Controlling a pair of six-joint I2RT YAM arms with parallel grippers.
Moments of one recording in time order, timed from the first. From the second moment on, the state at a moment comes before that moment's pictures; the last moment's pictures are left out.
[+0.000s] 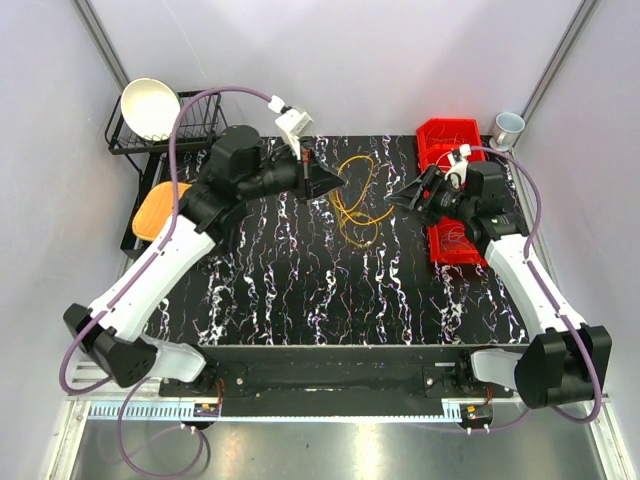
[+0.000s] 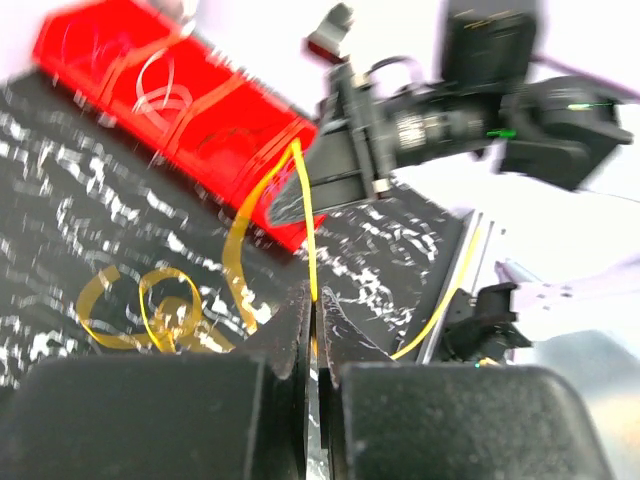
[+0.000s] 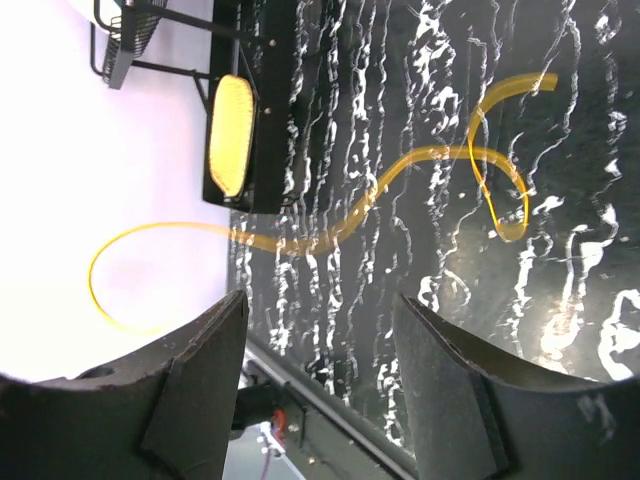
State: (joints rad) left arm -0.63 1.37 1.53 -0.34 0.51 -0.30; right arm 0.14 1.23 1.03 -0.26 -0.58 0.78
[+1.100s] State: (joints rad) left arm -0.61 1.32 1.45 -0.25 0.19 -0.53; right arm 0.32 1.41 0.95 -0.14 -0.58 0.78
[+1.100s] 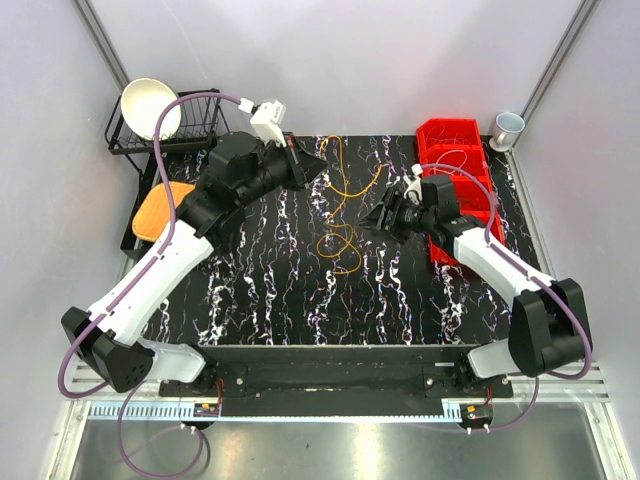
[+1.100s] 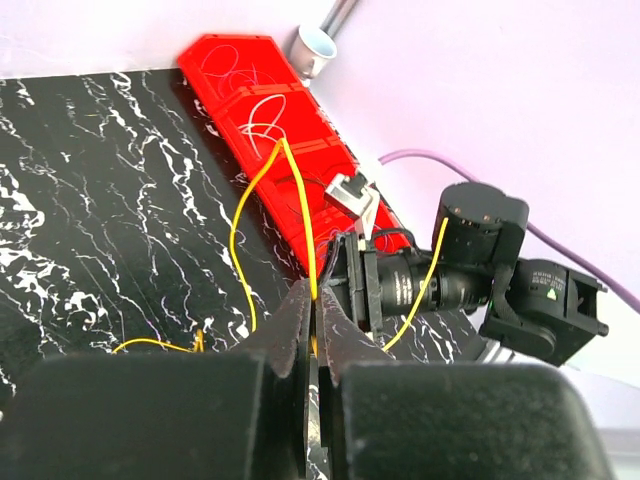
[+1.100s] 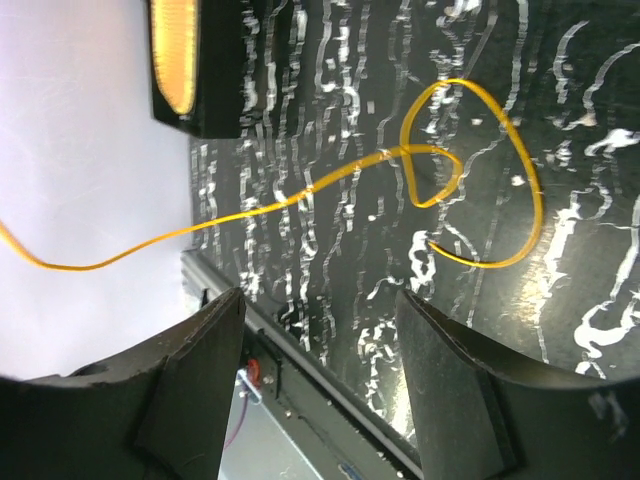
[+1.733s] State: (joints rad) left arm -0.61 1.31 1.37 -0.22 0.21 -0.53; right arm 0.35 1.62 1.06 -0.27 -0.42 0.95
